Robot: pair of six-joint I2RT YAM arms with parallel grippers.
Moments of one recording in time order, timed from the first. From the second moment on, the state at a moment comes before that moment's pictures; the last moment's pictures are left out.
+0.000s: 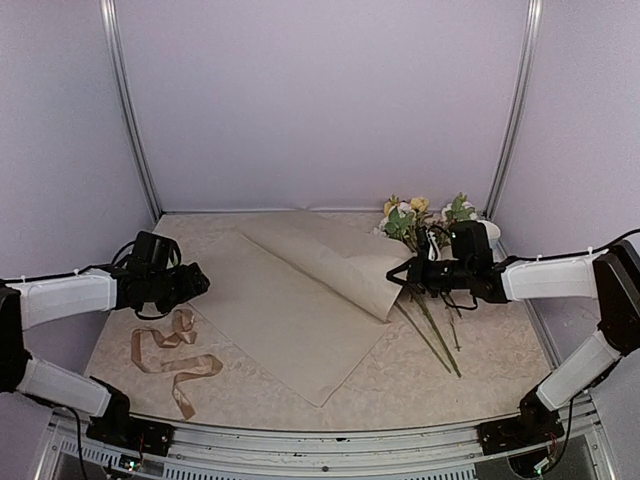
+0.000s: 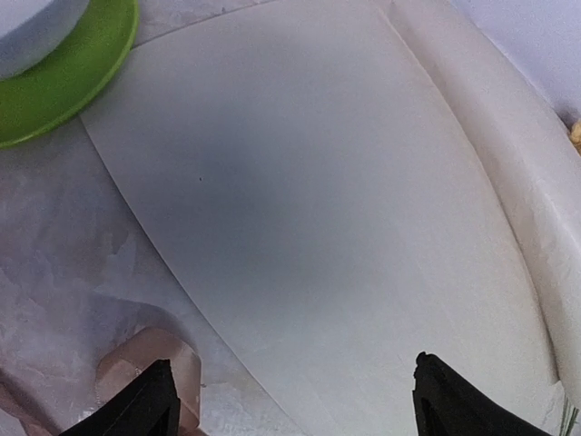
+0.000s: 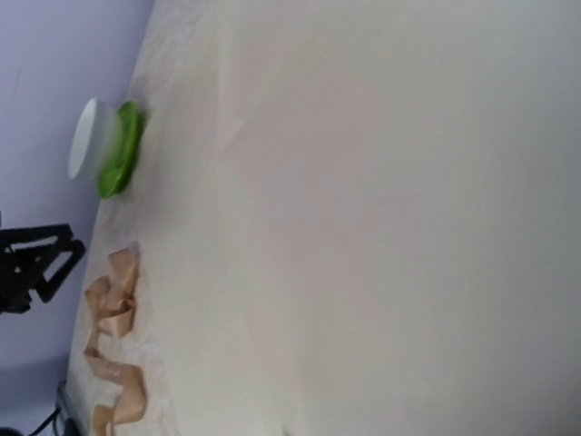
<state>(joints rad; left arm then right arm) -0.31 1.26 0.66 -0.19 -0.06 -0.67 0.47 1.51 0.75 0.25 -0.51 0.76</state>
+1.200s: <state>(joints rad) -0.44 1.79 0.96 -0.30 -0.52 -0.28 0.49 1.15 0.65 -0.29 -0.18 0.73</state>
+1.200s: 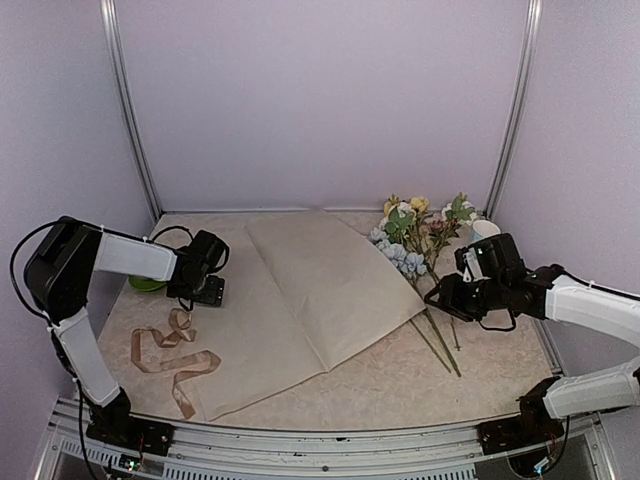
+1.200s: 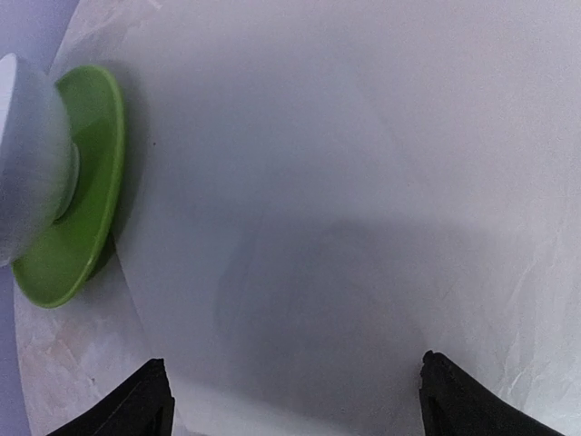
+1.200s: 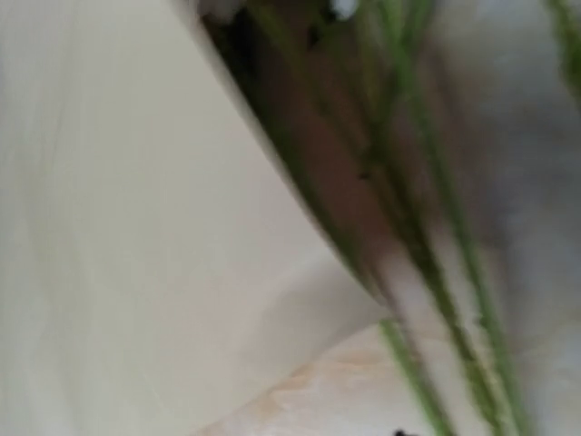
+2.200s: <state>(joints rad) -0.64 1.83 1.07 -0.31 -0.43 -0.16 0.42 1.76 1.05 -0.47 -0.10 0.21</state>
